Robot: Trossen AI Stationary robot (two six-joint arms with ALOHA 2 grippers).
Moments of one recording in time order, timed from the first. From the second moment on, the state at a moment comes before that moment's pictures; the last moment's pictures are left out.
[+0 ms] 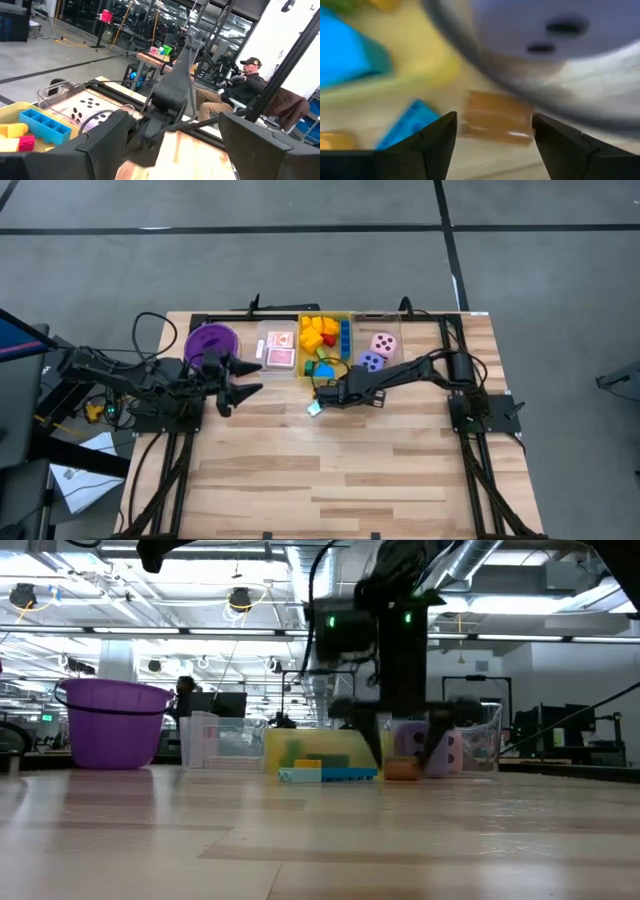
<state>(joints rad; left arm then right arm) -0.25 0.65 0.60 0.09 -0.45 -0.38 0.00 2.08 1.44 -0.99 0.42 1.80</state>
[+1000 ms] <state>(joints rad) -0.25 0.65 0.60 0.10 -0.42 -0.38 0.04 2.11 1.44 -1.01 0.39 1.83</state>
